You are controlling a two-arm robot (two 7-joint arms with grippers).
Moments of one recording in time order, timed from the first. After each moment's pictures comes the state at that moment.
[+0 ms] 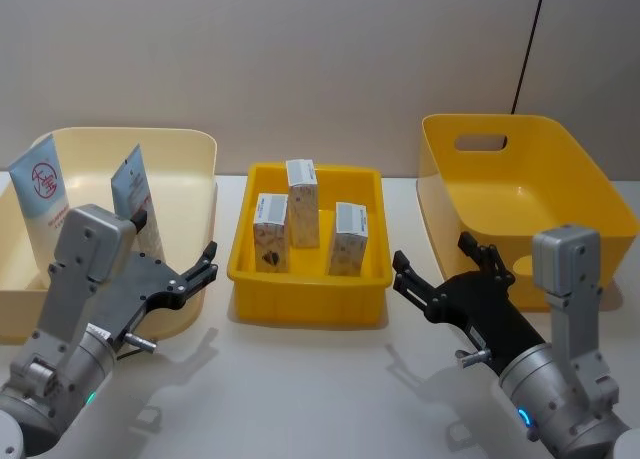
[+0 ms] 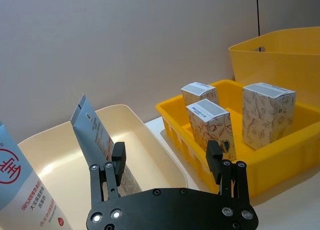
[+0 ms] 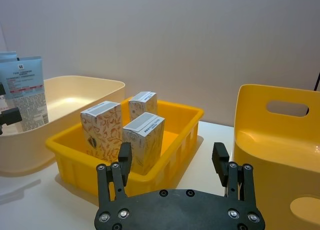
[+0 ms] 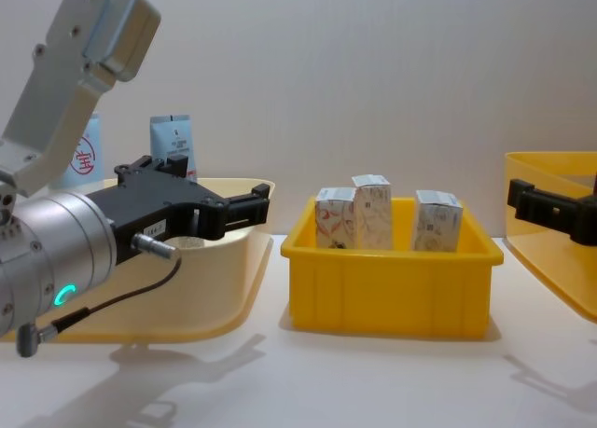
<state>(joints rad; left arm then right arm) -0.24 0.38 0.45 -1.63 -0.20 0.01 -0.01 -0.01 0.34 -0.23 -1.77 0.29 0.03 0.07</state>
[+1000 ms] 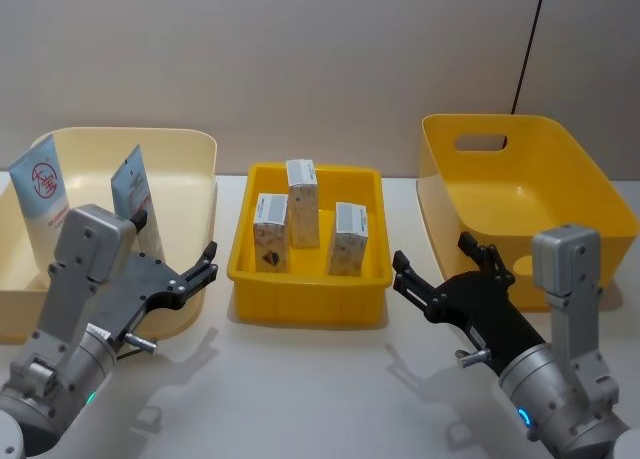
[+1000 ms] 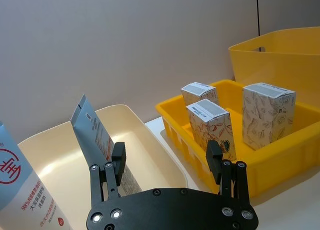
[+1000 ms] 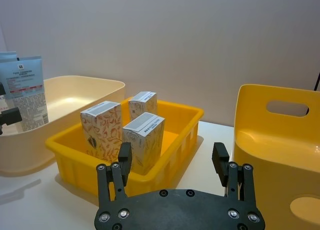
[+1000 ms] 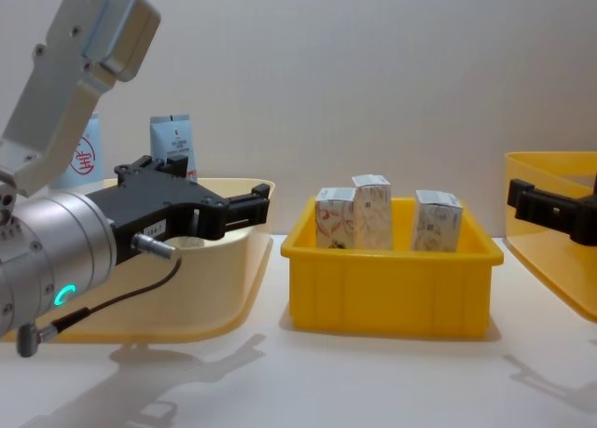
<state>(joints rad) -0.24 0.38 0.45 -1.63 -0.20 0.01 -0.01 -0.01 0.34 -0.23 -1.77 0.29 0.03 0.07</state>
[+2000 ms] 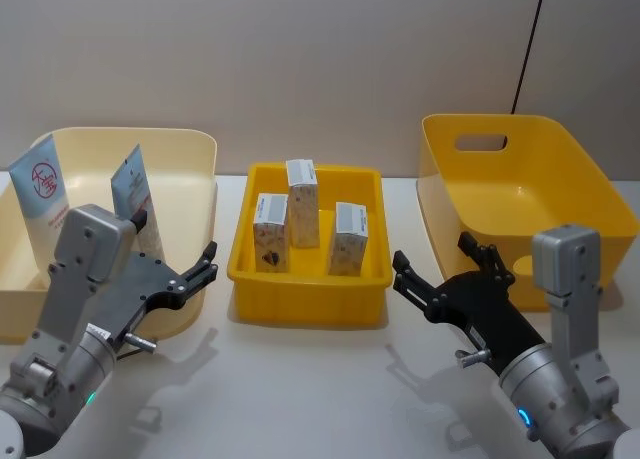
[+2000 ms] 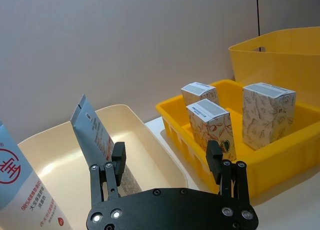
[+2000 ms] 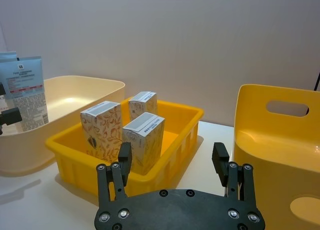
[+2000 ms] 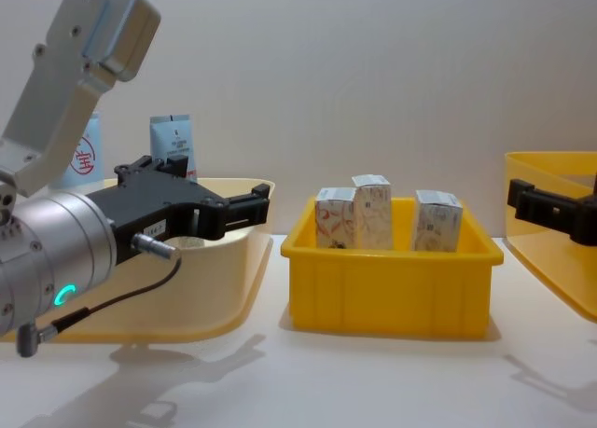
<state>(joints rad) -0.24 0.38 0.45 -1.63 -0.20 0.01 -0.01 -0.01 0.34 -0.23 -1.77 0.29 0.03 0.07</state>
